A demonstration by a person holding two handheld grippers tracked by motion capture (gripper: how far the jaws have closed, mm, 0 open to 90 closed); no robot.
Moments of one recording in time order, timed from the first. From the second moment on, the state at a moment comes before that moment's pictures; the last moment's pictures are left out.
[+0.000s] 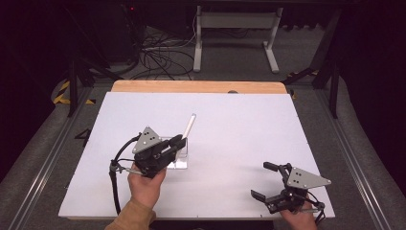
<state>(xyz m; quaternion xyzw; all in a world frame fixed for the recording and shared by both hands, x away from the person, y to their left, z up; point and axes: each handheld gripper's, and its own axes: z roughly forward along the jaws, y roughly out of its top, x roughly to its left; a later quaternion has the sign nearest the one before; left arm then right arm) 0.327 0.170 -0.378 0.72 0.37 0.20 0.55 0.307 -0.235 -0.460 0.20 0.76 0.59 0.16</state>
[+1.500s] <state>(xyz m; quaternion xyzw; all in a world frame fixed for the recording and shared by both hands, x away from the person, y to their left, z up) 0.363 0.205 -0.418 0.68 0.35 0.23 0.60 0.308 -0.234 -0.462 0.19 0.77 0.59 0.16</state>
